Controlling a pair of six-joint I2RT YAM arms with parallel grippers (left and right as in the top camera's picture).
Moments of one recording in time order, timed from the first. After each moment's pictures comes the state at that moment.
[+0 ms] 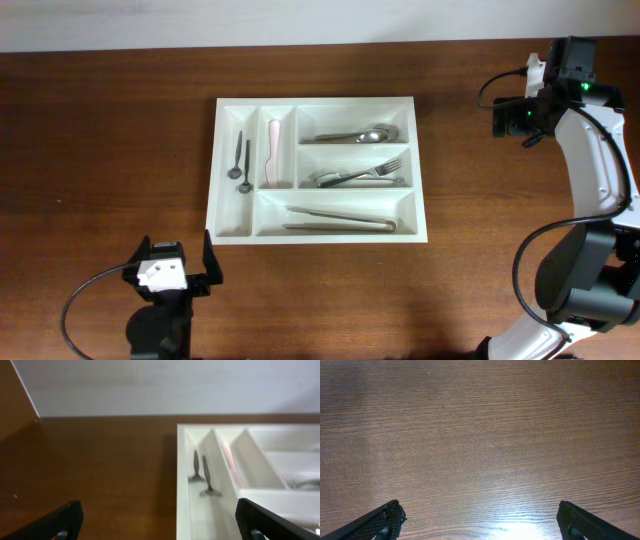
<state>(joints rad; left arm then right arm) 0.00 0.01 0.12 -0.28 -0.09 0.02 -0.23 1.87 1.64 -0.86 0.09 -0.17</state>
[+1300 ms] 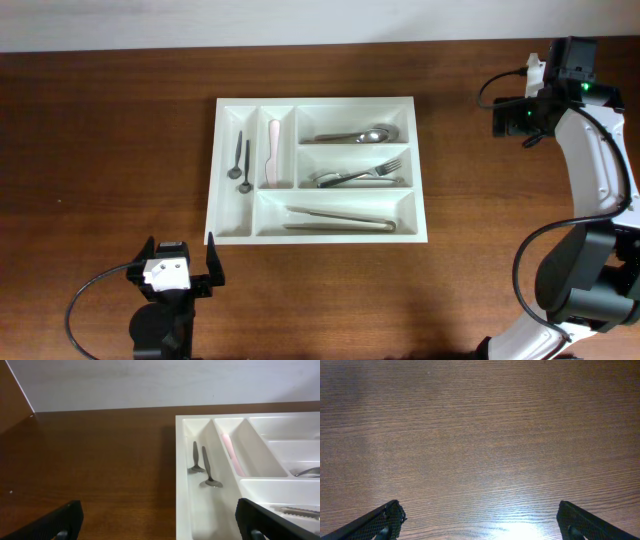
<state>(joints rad) 0.00 0.01 0.09 -0.28 -0.08 0.04 -0.23 1.87 1.64 -0.86 0.09 -0.17</state>
